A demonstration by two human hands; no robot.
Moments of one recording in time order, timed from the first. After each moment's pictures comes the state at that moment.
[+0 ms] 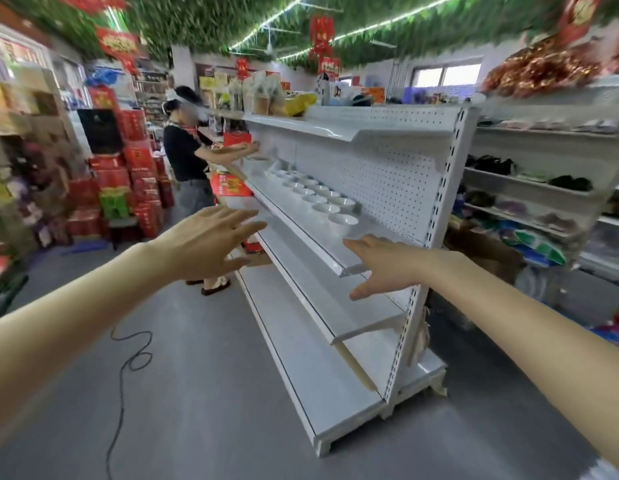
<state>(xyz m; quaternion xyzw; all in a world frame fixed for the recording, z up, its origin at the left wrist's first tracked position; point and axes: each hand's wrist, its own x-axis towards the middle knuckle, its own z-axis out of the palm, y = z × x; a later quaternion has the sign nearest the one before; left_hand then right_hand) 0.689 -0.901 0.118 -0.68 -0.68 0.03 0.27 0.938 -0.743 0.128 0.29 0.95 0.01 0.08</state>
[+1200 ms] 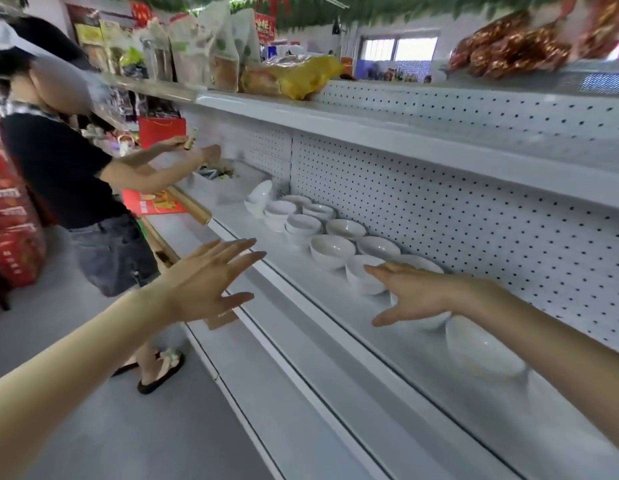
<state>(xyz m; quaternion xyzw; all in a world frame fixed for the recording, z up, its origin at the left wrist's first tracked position) 0.001 -0.331 0.048 -0.77 -0.61 -0.04 0.16 0.323 -0.225 0.086 0.42 0.89 -0.05 0.14</state>
